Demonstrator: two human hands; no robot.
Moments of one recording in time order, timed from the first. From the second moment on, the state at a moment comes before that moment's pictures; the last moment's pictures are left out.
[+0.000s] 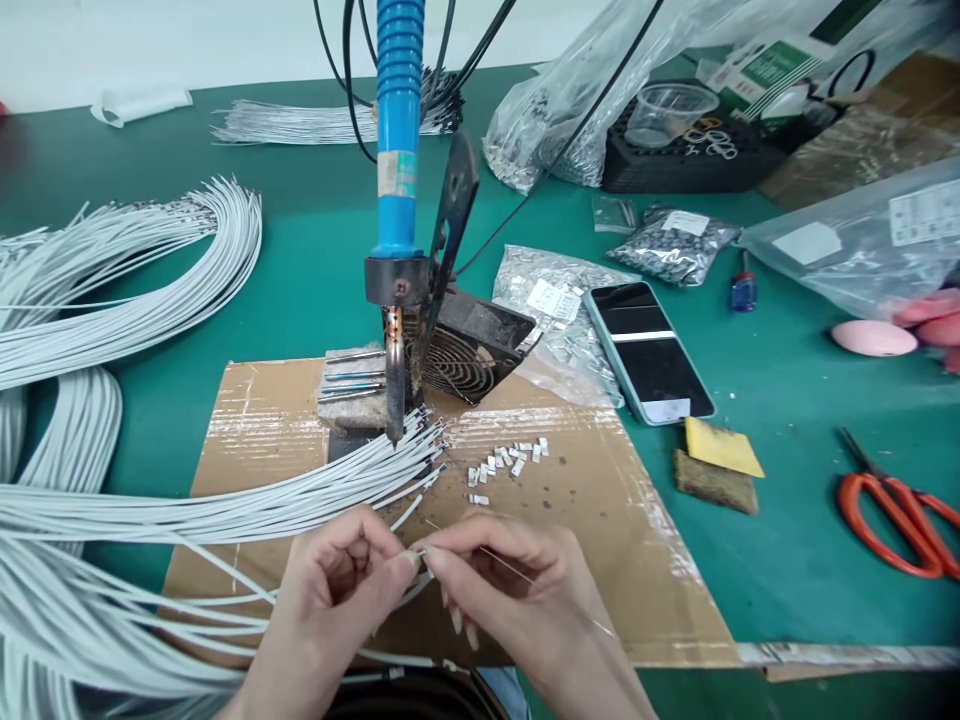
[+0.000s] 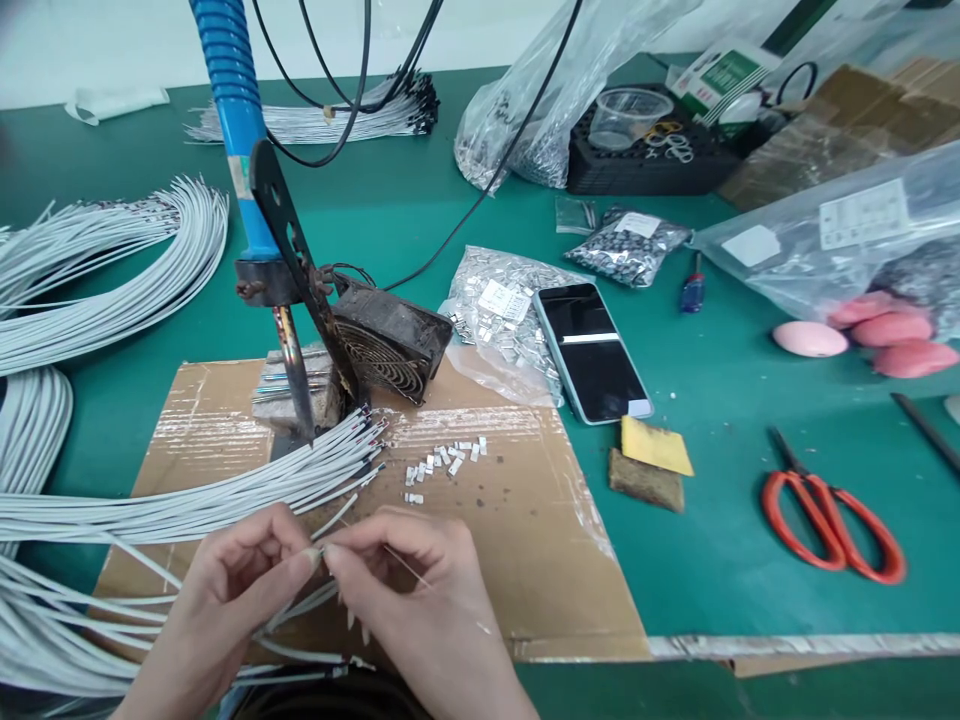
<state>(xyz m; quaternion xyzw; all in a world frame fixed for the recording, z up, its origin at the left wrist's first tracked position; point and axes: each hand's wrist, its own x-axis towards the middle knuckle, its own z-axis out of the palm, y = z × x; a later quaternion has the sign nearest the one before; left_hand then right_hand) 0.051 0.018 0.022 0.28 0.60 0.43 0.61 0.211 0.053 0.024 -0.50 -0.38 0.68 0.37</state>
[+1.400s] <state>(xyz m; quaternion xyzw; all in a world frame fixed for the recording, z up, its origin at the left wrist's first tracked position) 0.067 0.024 0.037 0.25 0.66 0.49 0.52 0.227 0.059 0.019 -0.45 -0.54 0.61 0.37</state>
